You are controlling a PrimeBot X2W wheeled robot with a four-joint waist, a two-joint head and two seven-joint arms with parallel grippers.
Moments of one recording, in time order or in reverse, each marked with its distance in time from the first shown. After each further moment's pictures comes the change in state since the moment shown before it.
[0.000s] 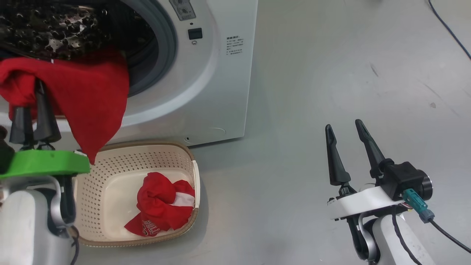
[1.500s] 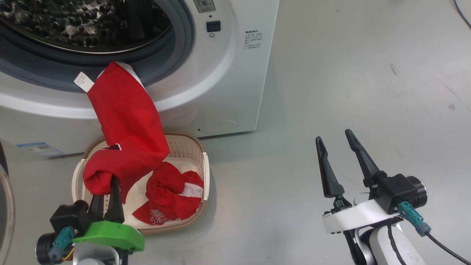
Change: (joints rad) left arm 0.299 -0.101 -0.135 0.087 -0.021 0.029 -0.018; right arm 0.065 0.001 0.022 -0.055 -0.033 0.038 0.000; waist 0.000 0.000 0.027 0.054
